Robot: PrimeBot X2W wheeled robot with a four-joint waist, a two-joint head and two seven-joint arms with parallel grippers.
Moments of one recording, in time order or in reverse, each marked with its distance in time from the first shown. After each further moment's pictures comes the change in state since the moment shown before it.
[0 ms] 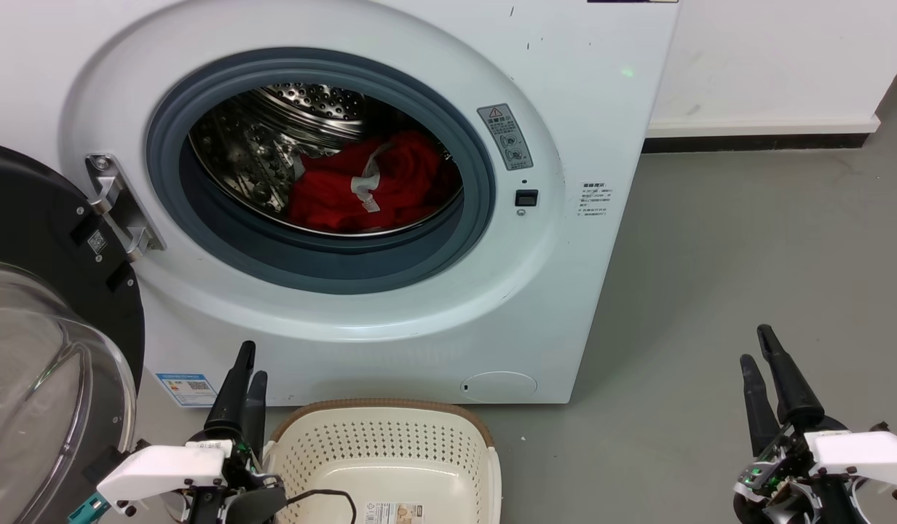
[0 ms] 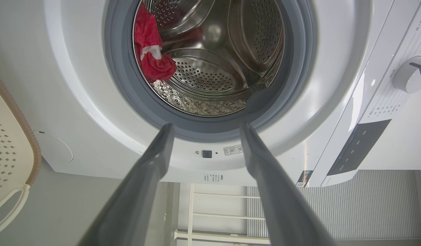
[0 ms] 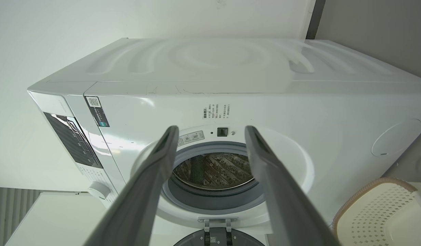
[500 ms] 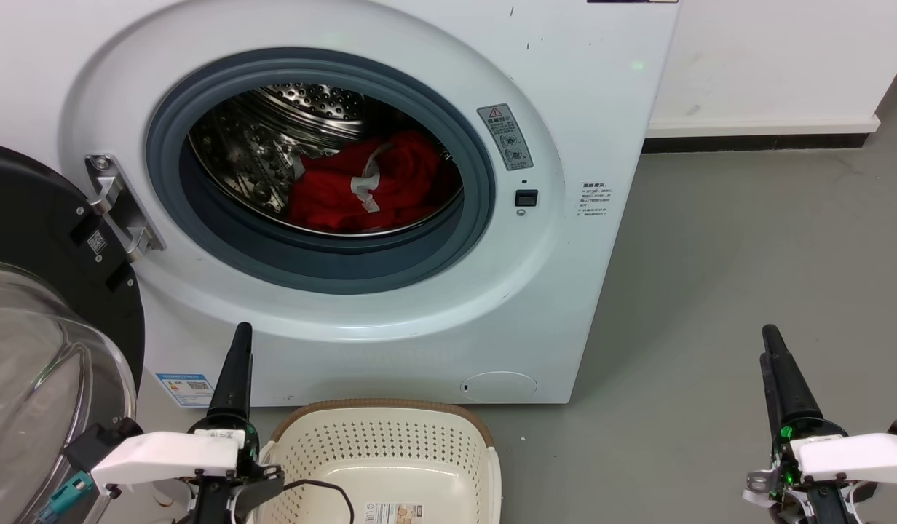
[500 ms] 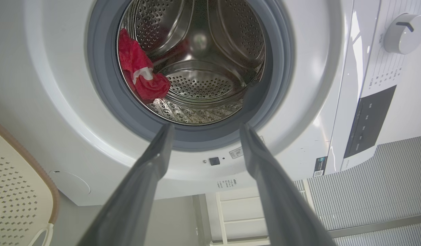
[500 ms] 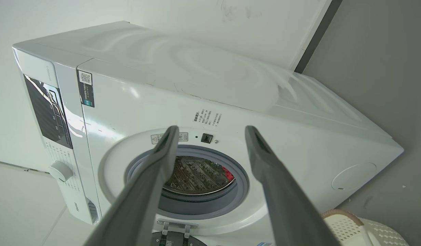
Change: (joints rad) left arm -0.001 0.001 -0.009 -0.068 0.193 0.000 -0.066; right arm 0.034 0.000 0.003 -0.066 -0.240 0.000 -0.065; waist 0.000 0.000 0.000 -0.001
